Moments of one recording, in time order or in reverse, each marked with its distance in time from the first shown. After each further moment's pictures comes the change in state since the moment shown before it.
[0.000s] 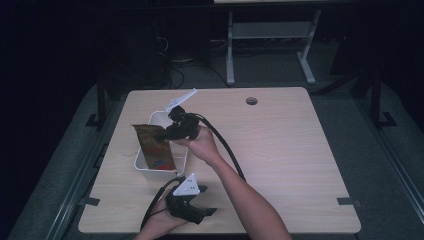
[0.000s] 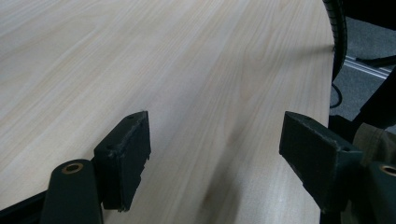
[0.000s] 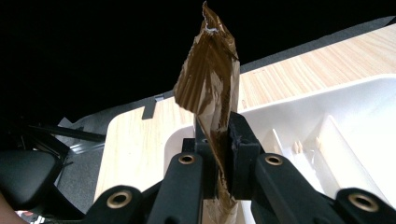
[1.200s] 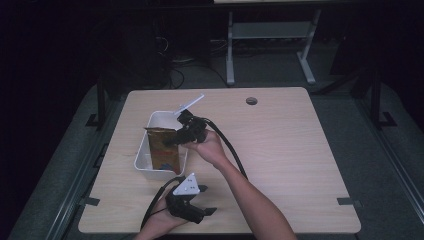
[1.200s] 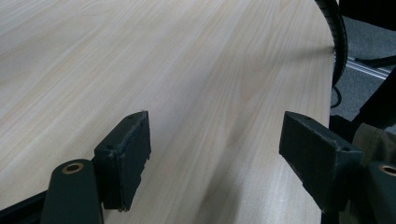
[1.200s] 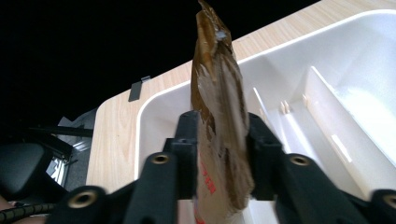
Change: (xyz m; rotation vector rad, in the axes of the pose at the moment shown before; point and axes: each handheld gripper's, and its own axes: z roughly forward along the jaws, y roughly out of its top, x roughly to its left) left arm 0.002 0.000 0.000 -0.007 -0.002 -0.011; right arm -0.020 -0.025 -0.001 0.050 -0.018 0.102
